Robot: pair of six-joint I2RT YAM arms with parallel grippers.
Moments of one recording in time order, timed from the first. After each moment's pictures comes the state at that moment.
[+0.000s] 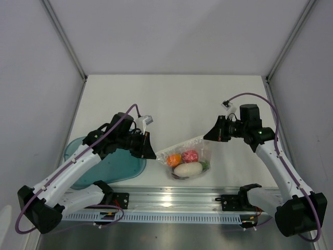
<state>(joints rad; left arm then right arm) -0.61 0.99 0.94 -0.80 0.52 -0.40 0.22 1.06 0.90 -0.56 -0.75 0.36</state>
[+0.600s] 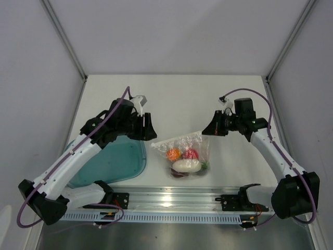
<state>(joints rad) -0.61 1.11 1.18 -0.84 0.19 -0.46 0.23 1.20 0.95 -0.54 -0.70 0.39</state>
